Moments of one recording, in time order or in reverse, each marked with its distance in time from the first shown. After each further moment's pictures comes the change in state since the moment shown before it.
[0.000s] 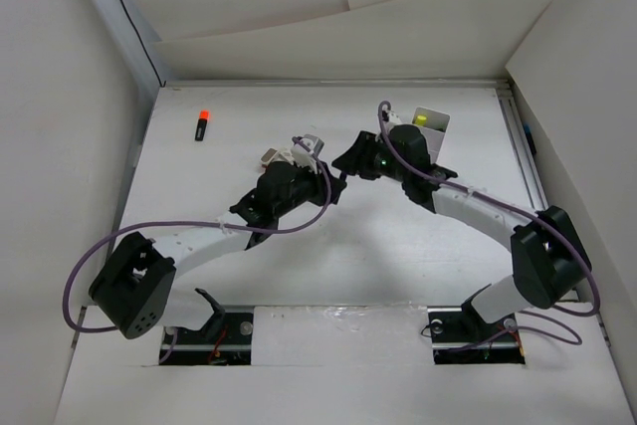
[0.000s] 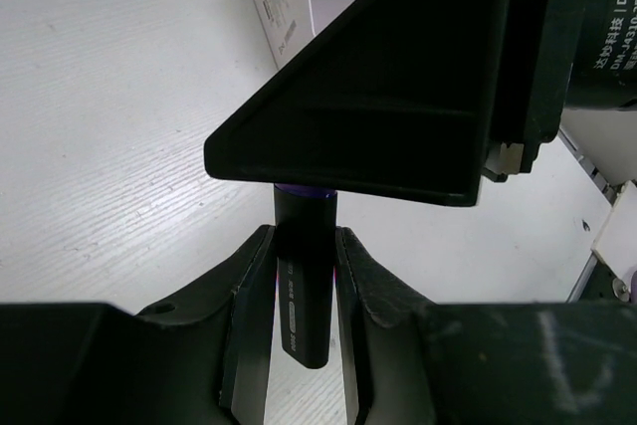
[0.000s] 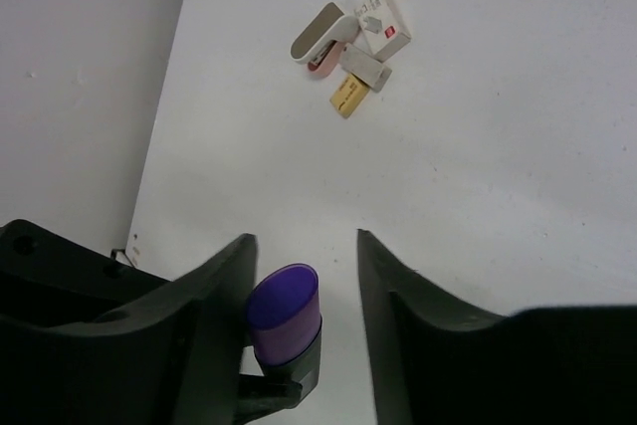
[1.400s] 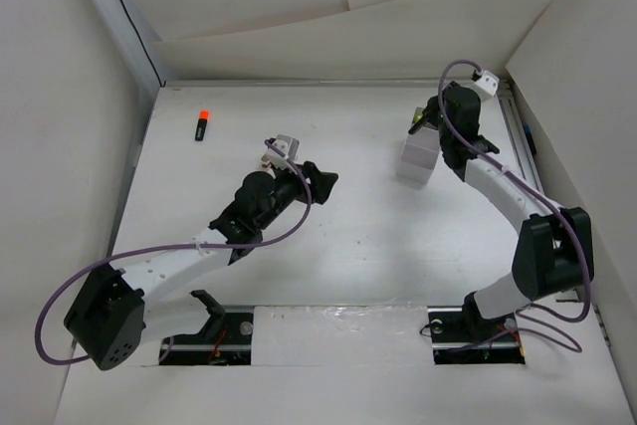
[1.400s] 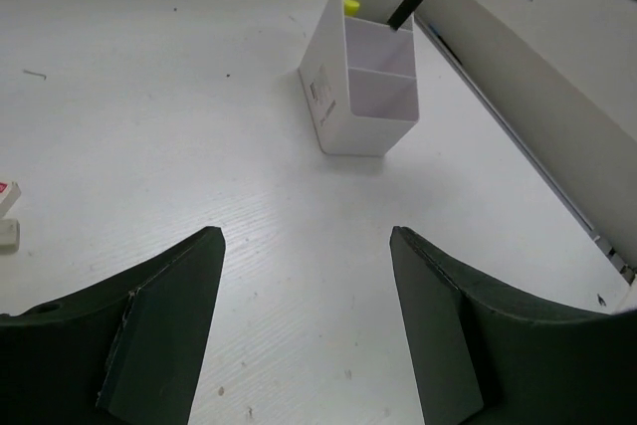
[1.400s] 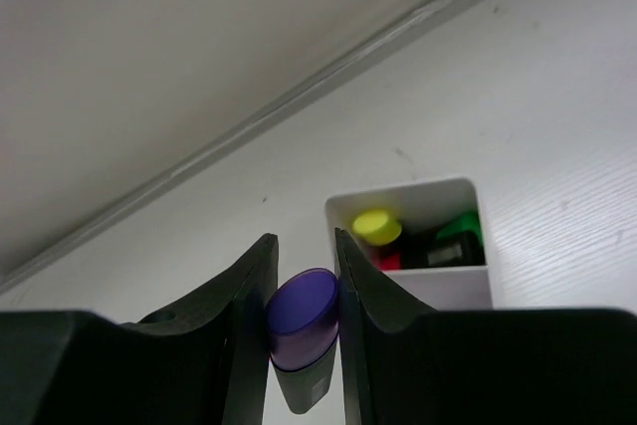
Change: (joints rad) left arm 0.001 -0.207 -0.089 0.034 -0.171 0.008; right arm -0.337 0.010 0.146 -0.016 0.615 -0.130
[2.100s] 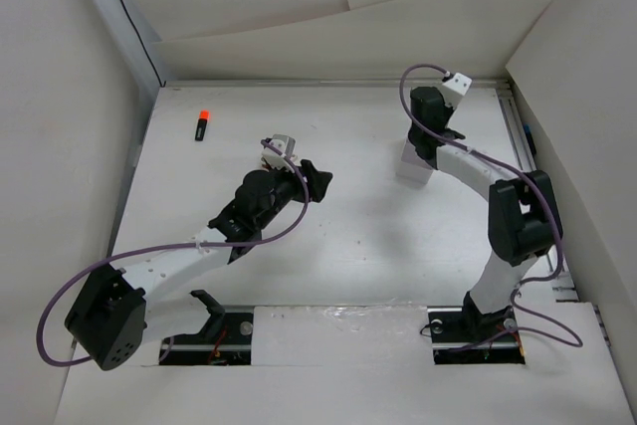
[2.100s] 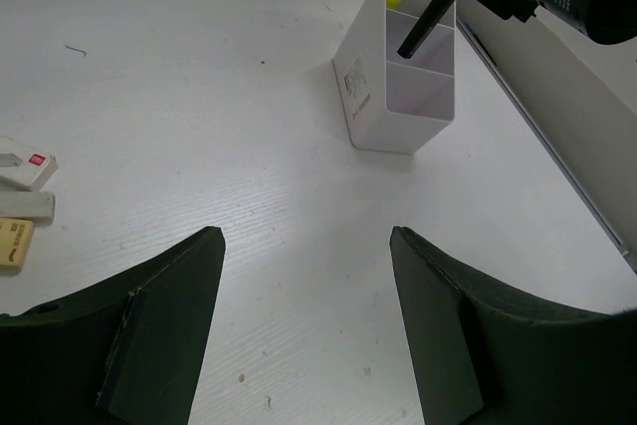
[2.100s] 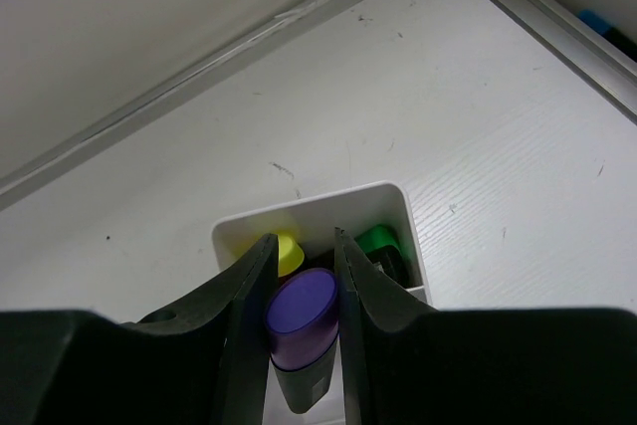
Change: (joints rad) left arm 0.021 0.006 0.000 -0.051 -0.044 -0.018; right arm 0.080 0.249 0.132 -0.013 0.414 -0.166
